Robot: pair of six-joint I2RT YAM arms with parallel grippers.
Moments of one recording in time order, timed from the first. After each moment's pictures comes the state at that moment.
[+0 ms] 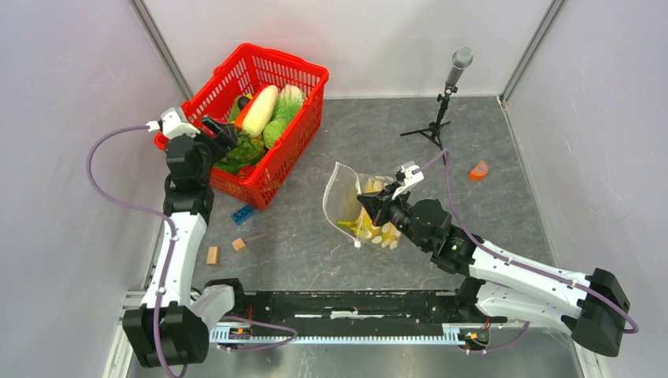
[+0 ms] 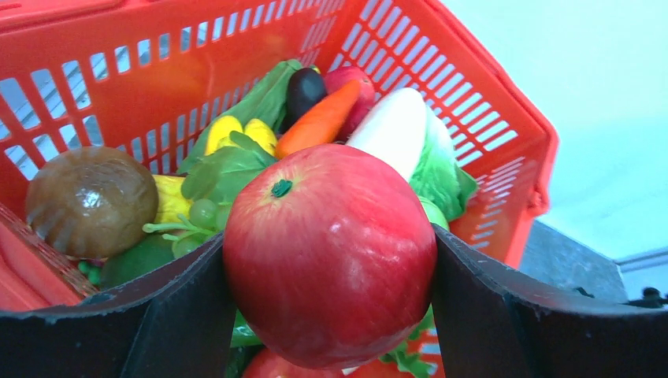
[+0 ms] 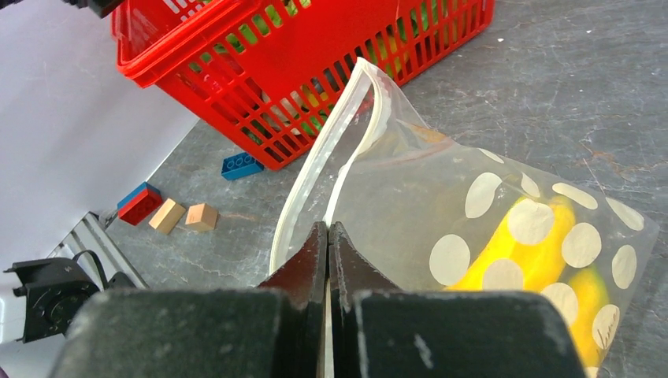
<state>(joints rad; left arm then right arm) 0.09 1.03 0.87 0.01 -0.05 -0.50 0.99 0.93 0.57 0.27 0.29 0.42</state>
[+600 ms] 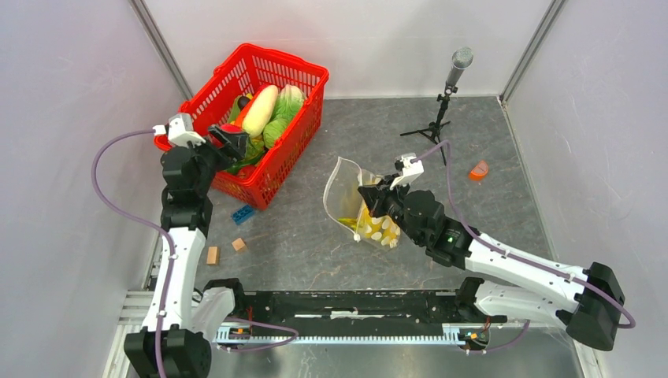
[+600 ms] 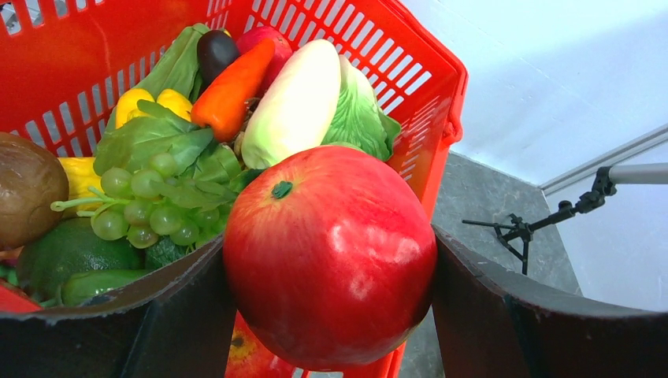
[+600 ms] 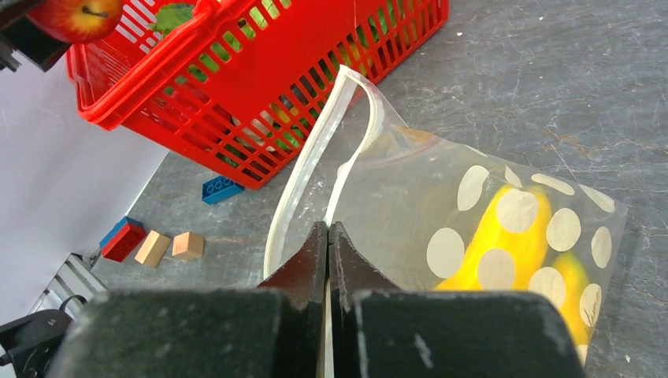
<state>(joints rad) 0.09 0.91 0.83 -0.04 0.19 -0.50 0.99 0.99 0.66 0.18 0.40 0.50</state>
